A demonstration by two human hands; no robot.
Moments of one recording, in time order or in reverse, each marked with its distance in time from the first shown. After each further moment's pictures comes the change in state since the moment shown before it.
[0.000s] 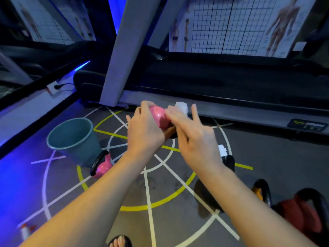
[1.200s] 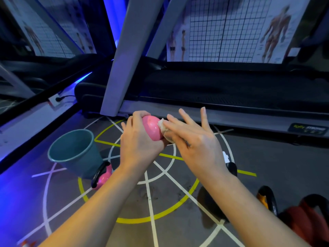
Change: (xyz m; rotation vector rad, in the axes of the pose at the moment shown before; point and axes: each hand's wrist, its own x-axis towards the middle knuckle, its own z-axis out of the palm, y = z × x) left_hand -0.001 -0.013 -0.008 -0.026 0.131 0.118; right_hand 0.013 -0.006 -0.010 -0.117 -0.019 0.015
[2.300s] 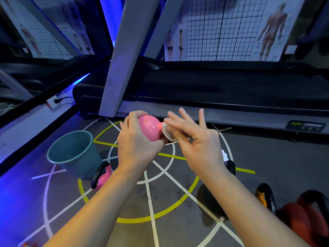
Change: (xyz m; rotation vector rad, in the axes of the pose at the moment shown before) left_hand -0.006 0.005 -0.003 -0.053 0.037 0.009; right_hand -0.001 -0.004 -0.006 0.337 0.031 0.204
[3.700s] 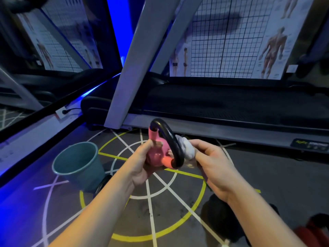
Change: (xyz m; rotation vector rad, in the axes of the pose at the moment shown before) left_hand 0.027 -0.024 0.001 -1.000 -0.526 -0.714; right_hand 0.008 0.000 -0.022 0.583 -0.230 0.634
